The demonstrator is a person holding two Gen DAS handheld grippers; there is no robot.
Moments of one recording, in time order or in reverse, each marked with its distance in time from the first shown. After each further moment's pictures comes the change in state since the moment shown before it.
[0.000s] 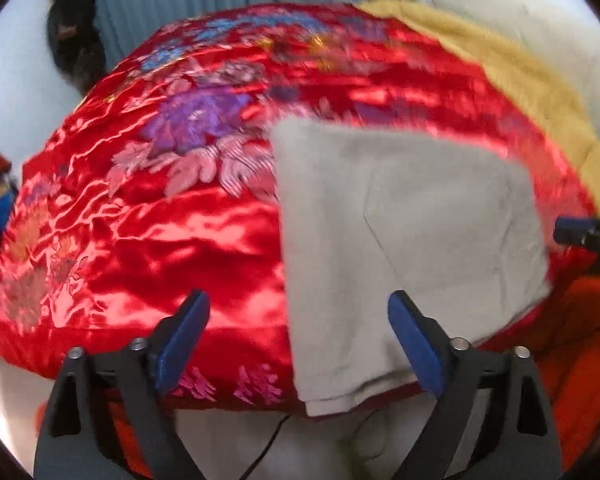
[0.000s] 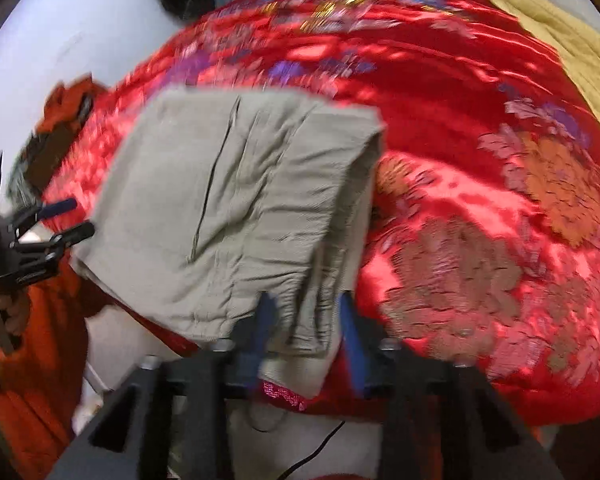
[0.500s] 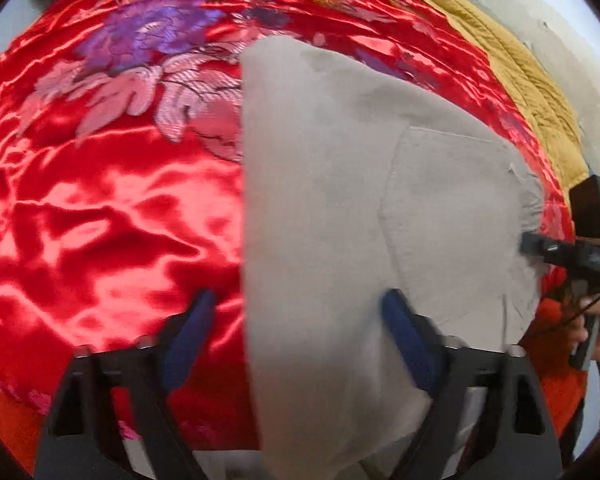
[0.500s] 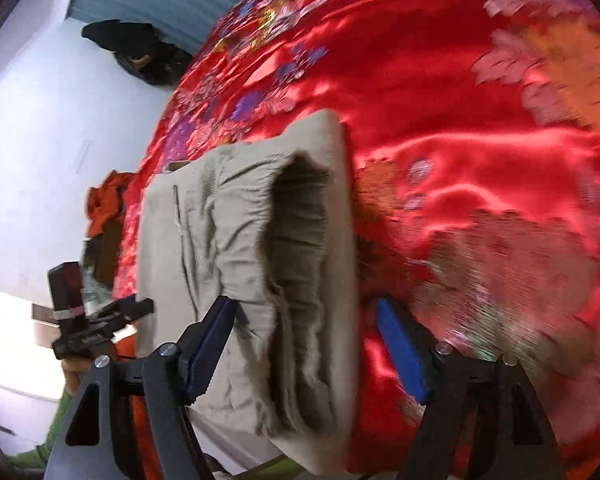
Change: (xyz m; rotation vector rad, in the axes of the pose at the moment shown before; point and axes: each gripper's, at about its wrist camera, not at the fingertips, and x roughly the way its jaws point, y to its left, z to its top) left arm 0.085 0.001 0.007 -0.108 0.235 -0.221; right arm 0.083 -0.054 0.029 0.315 0.088 0.349
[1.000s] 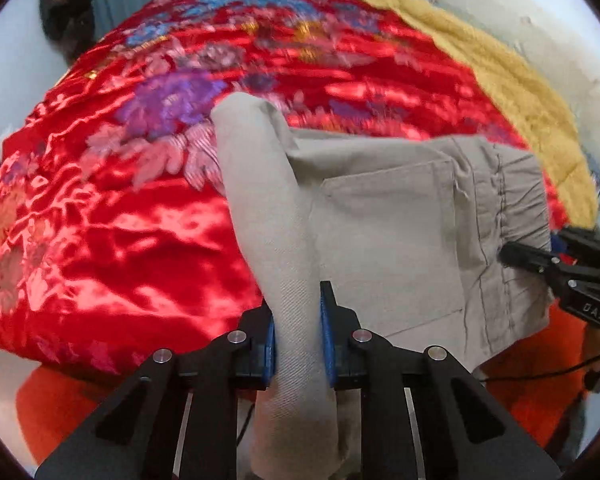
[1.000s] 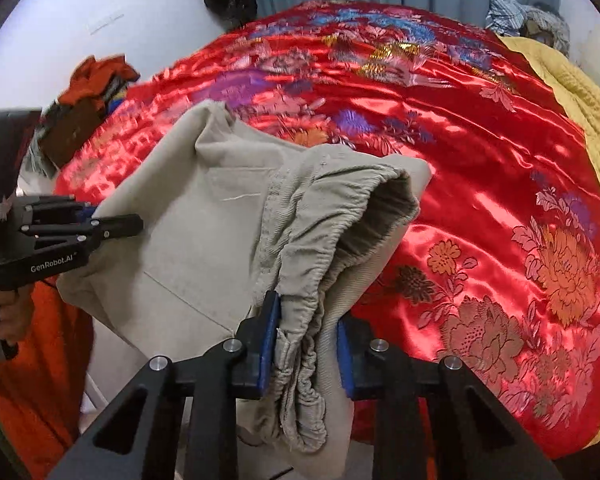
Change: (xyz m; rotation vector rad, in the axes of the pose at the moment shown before) left arm -0.087 -0.042 -0.014 0.060 -0.160 0.137; right arm -0.030 0.155 -0.048 -0.504 -0.089 -0.362
